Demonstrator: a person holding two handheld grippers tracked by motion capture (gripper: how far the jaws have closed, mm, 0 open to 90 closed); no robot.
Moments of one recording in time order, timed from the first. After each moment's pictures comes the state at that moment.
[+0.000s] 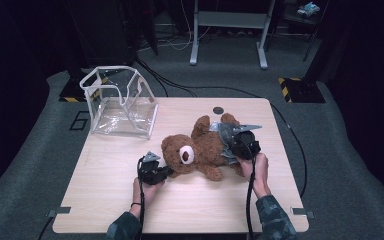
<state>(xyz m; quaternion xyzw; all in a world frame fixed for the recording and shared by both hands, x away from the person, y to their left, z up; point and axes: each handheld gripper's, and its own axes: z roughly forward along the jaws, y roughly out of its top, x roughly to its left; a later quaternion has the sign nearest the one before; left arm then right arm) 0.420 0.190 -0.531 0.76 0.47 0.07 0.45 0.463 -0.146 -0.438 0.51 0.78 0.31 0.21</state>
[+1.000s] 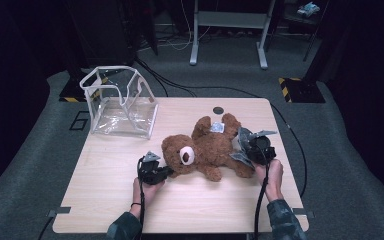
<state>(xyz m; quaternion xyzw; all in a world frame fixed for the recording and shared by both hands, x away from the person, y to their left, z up) 0.420 0.190 -0.531 0.76 0.47 0.07 0.45 0.450 -0.183 -0.438 0.54 0.76 0.29 0.23</state>
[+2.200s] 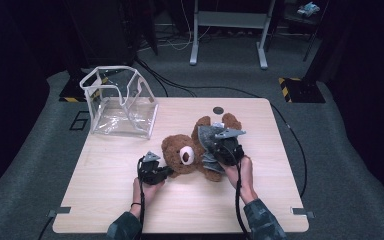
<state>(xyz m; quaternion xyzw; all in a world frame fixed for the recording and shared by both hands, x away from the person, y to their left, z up) 0.420 0.190 -0.531 0.76 0.47 0.07 0.45 0.432 -0.087 -0.416 0.42 0.81 0.37 0.19</state>
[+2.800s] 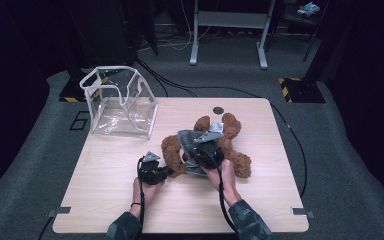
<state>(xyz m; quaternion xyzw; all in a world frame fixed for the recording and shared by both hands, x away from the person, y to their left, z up) 0.421 0.190 -0.531 0.75 0.48 0.07 0.45 0.430 -0.035 -0.428 0.39 0.83 0.37 0.16</state>
